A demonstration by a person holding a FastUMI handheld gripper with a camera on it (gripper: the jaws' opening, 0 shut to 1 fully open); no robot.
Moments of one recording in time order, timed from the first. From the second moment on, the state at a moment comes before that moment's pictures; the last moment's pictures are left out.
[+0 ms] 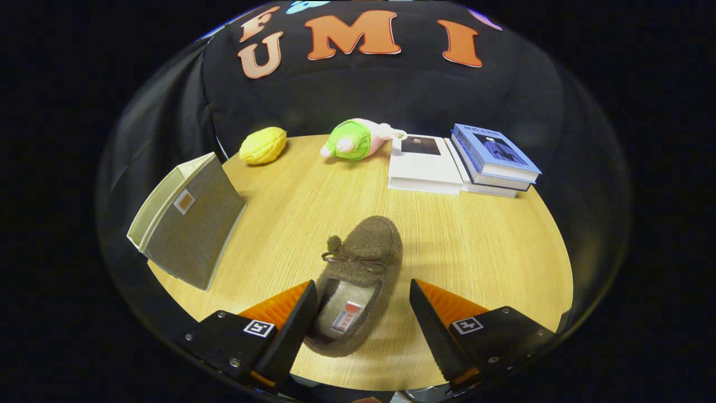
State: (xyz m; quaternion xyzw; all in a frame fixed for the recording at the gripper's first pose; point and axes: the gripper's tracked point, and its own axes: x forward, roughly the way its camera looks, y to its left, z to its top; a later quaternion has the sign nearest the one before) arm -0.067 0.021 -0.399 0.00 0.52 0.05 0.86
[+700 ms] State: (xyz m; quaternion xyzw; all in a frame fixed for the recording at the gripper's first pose) arm -0.040 0.015 -0.474 0.01 0.53 0.02 0.85
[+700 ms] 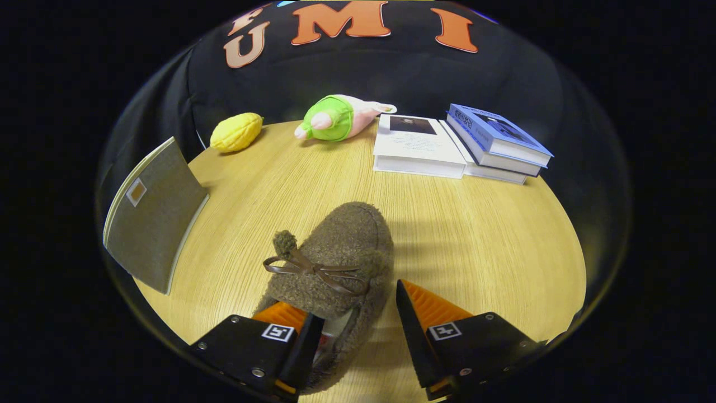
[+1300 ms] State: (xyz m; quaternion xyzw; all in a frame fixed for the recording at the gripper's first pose) arm -0.026 0.031 -0.426 0.09 0.52 -0.01 0.85
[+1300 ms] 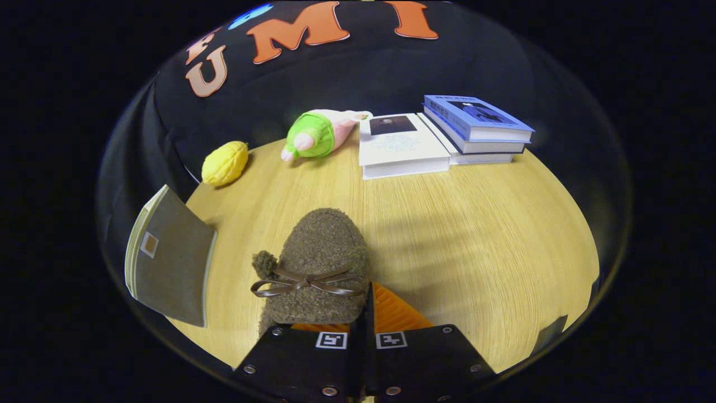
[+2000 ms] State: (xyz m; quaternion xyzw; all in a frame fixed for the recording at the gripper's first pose) arm 0.021 0.272 -0.270 0.09 0.45 0.19 0.87
